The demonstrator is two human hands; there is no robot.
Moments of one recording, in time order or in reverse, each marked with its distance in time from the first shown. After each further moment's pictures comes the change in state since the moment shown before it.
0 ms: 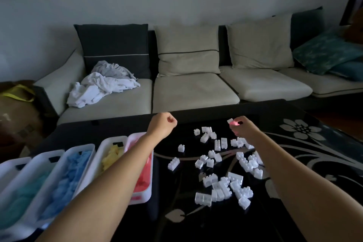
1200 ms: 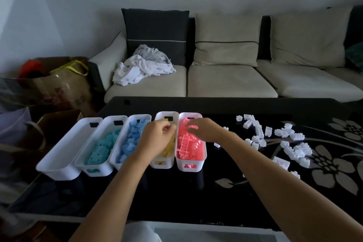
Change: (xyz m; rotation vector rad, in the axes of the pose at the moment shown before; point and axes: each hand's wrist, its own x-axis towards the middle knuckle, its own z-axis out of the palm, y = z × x) left_hand -0.158 -0.094 -0.110 0.014 0.211 -0.003; right_hand -0.168 -0.138 0.180 -0.563 -0.530 -0.614
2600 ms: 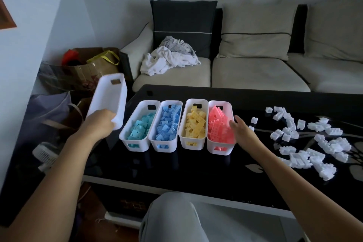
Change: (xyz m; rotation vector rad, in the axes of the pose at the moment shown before) left_hand -0.035 -0.127 -0.175 0.599 -0.163 -0.439; right_hand -0.045 0.002 0.054 0.607 0.239 0.270
